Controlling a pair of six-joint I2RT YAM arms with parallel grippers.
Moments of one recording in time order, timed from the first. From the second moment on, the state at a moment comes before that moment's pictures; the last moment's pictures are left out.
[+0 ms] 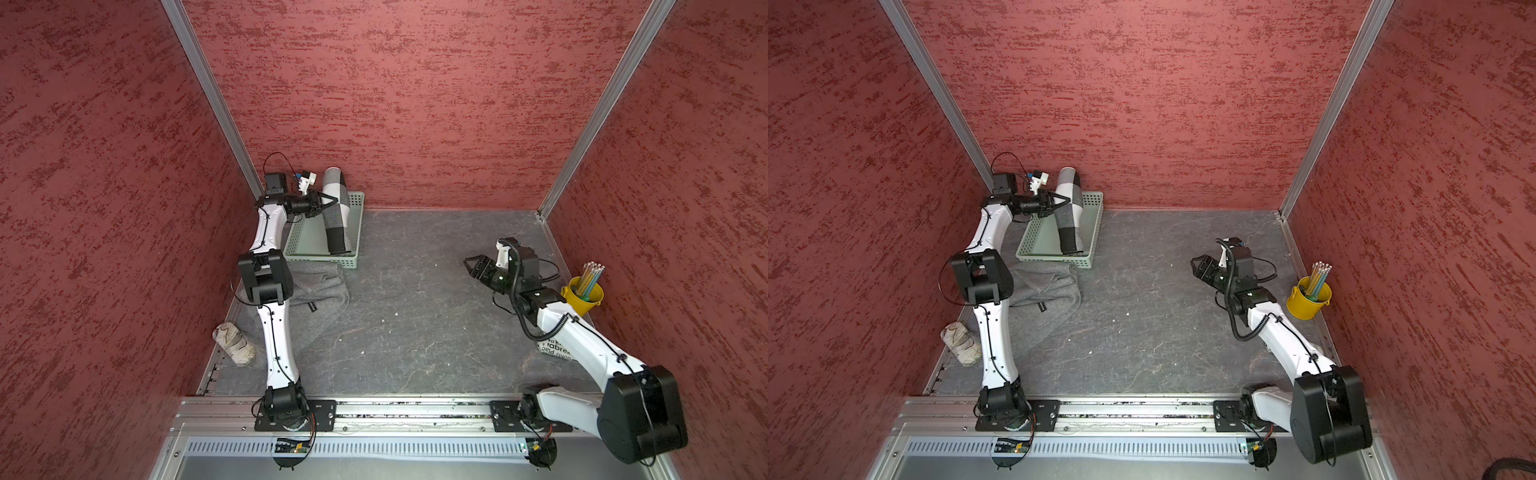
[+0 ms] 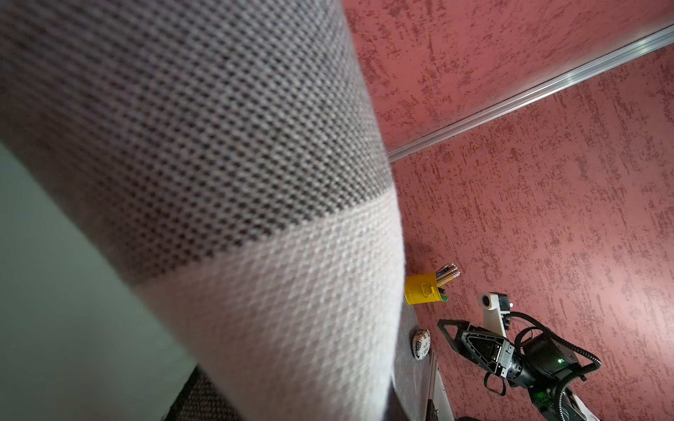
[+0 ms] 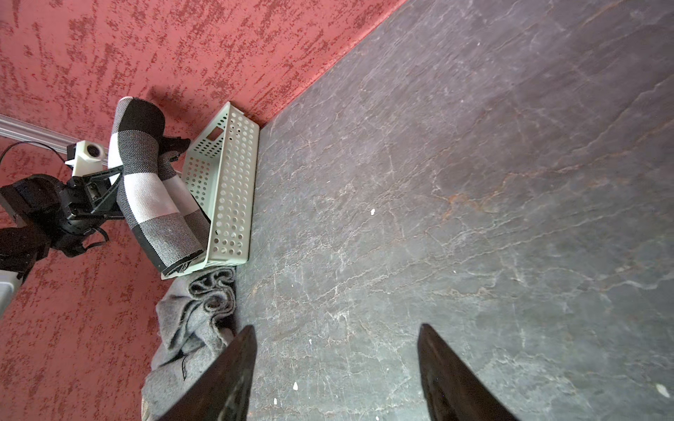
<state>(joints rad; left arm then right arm) 0.19 2.52 2.43 -0.72 1.17 -0.30 0.20 1.22 0.75 -0.08 -0.26 0.75</state>
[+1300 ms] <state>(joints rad) 0.19 2.60 2.40 -0.84 0.78 -0.24 0.22 1.26 0.82 -0.12 -0.20 0.75</state>
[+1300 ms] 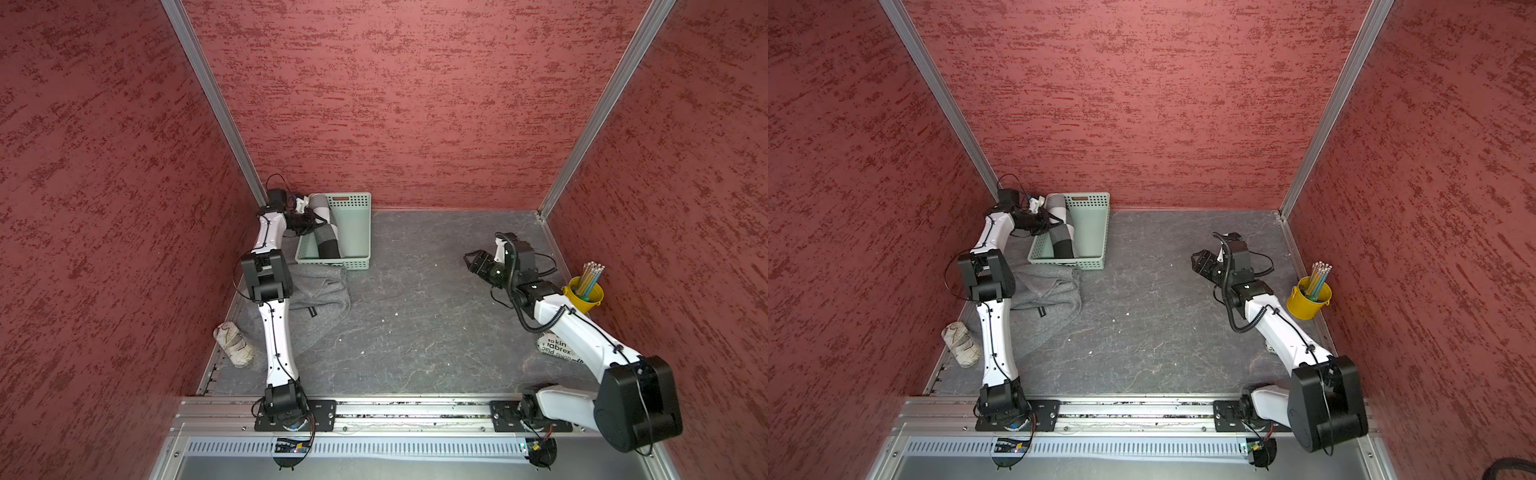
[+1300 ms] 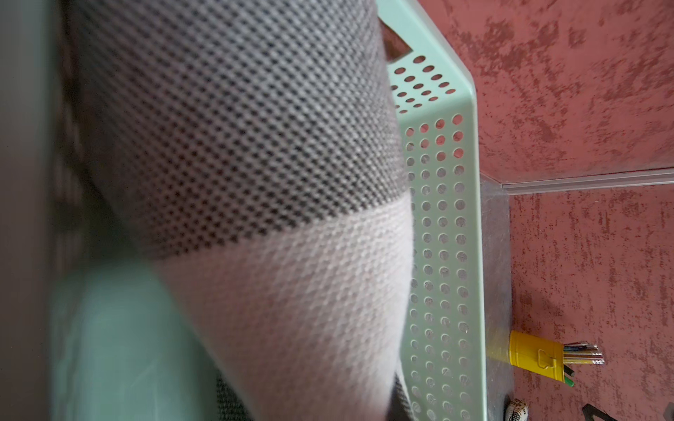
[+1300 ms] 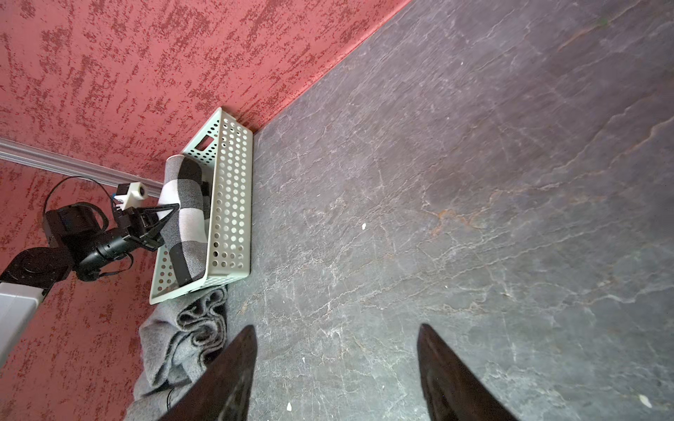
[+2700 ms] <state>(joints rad) 0.09 2.70 2.62 -1.00 0.70 -0.23 0.23 1.21 0.78 -0.10 -0.20 0.75</state>
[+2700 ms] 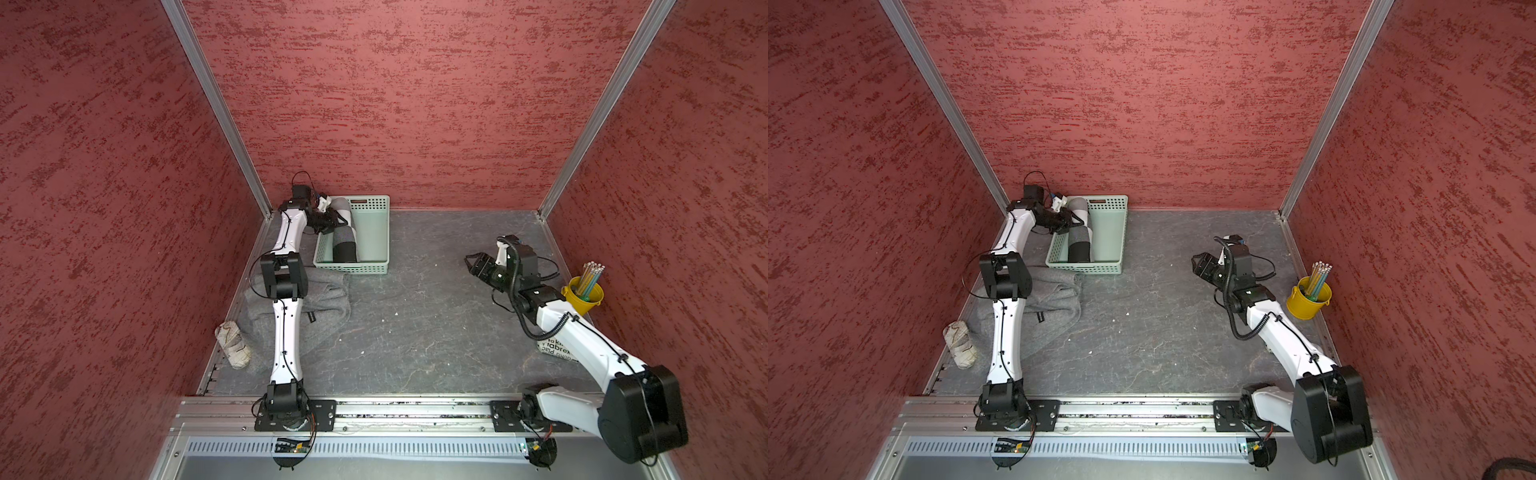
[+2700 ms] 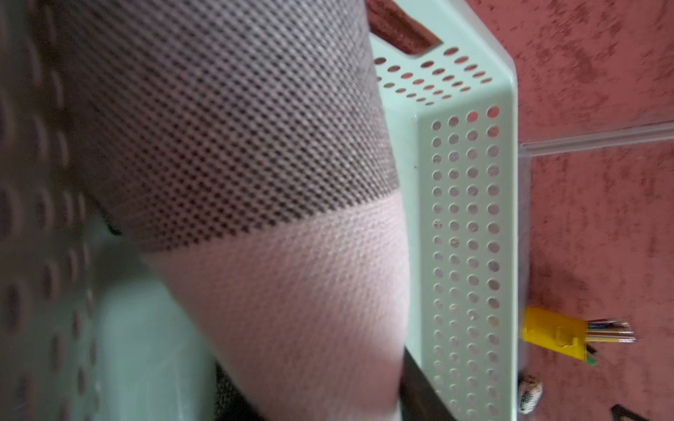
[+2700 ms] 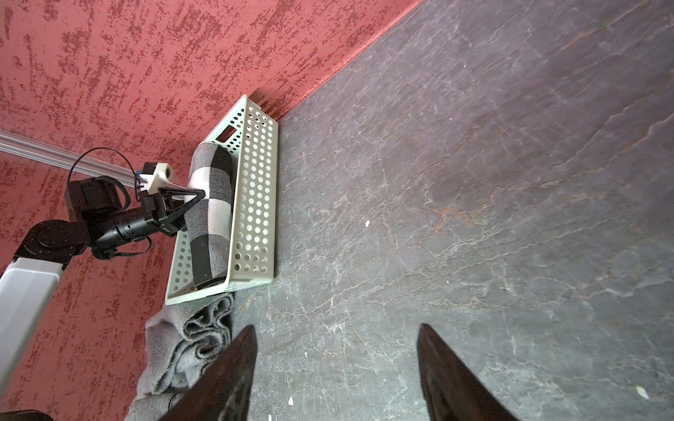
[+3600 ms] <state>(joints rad) -0.13 2.27 2.19 -0.83 0.19 -0.24 0.23 1.20 0.79 -0.10 -0.19 0.75</state>
